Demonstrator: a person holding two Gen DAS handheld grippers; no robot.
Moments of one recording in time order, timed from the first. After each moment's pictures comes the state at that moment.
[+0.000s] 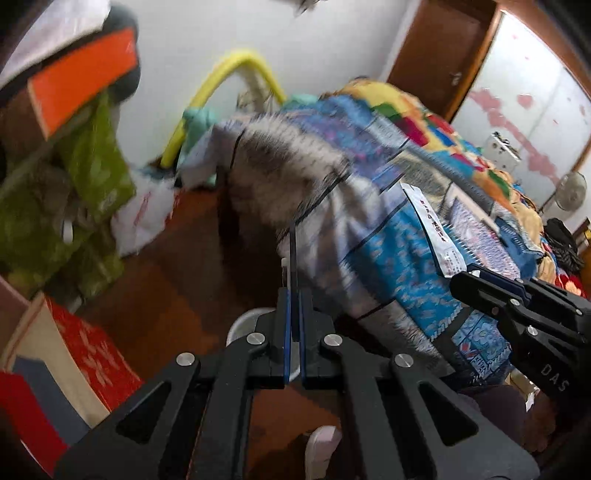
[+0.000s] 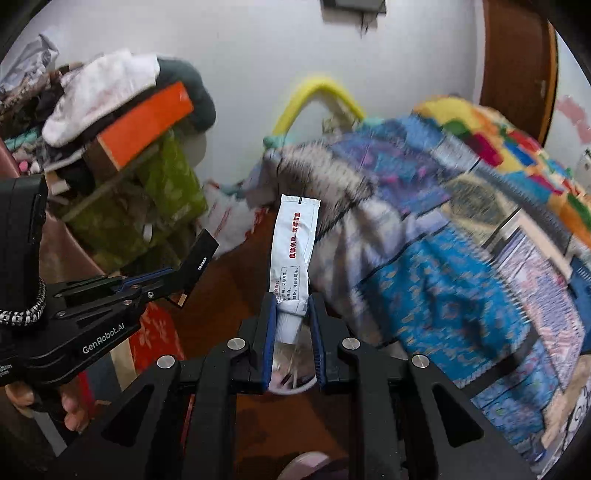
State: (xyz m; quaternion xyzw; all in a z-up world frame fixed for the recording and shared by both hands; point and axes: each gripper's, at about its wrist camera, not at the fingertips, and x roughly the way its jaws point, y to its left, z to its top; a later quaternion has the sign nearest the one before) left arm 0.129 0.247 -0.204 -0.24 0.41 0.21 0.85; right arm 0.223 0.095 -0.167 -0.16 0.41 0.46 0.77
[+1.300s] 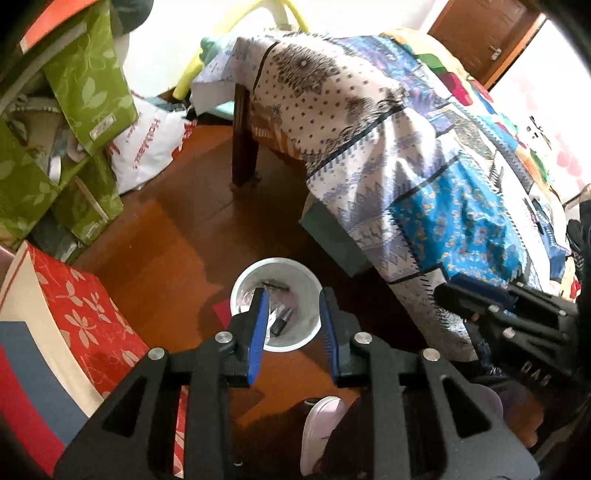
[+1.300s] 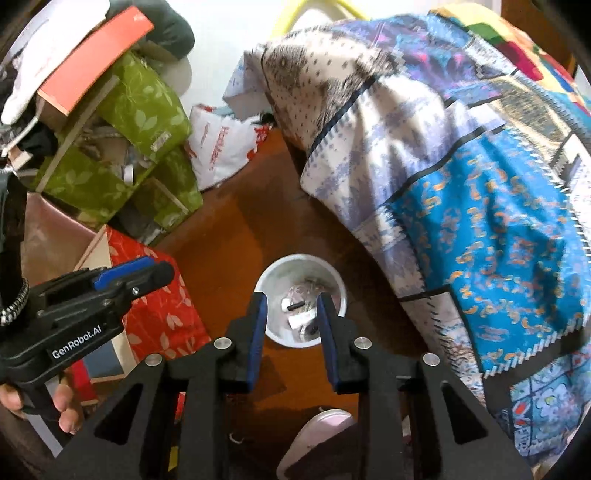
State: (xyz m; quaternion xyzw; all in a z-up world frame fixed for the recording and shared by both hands) left arm 0.149 0.265 -0.271 -0.28 0.49 0.22 0.79; right arm 0.261 0.127 -0.257 -0.17 0.54 0.45 0.69
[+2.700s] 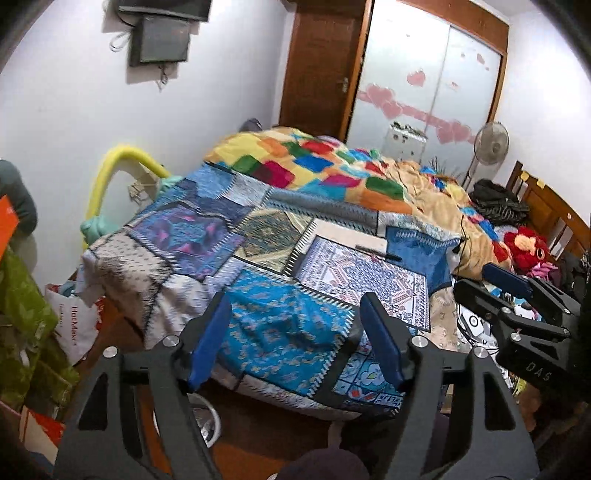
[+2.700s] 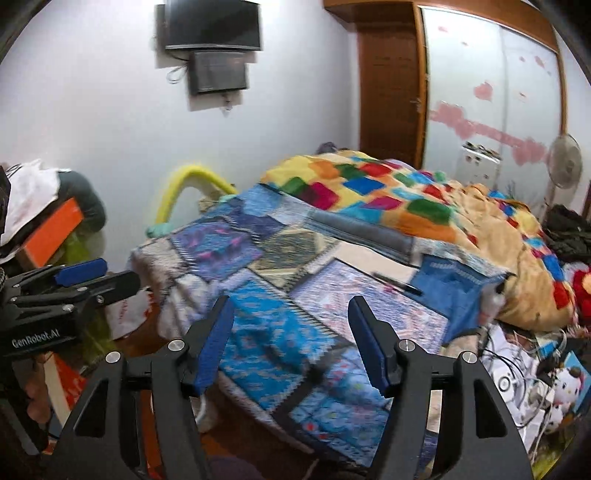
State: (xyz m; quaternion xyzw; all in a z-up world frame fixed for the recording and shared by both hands) left arm 0.273 0.047 -0.067 -0.11 0.34 0.06 0.93; right arm 0.315 -0.124 -0.071 -0.07 0.30 0.28 0.91
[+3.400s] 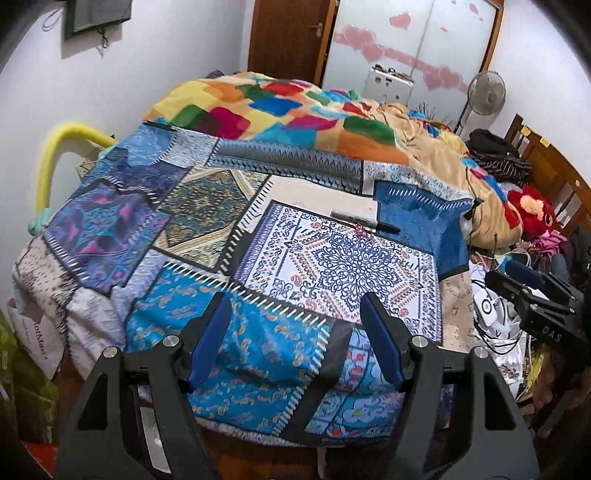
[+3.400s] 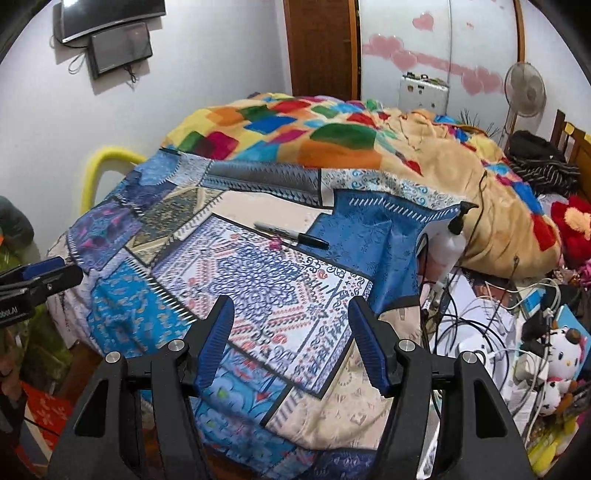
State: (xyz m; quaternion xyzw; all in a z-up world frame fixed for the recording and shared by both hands) left arm 0.441 -0.001 -0.161 -0.09 0.43 0.01 0.90; right arm 0.453 -0.213 -0.152 -0.04 0.40 0.18 0.90
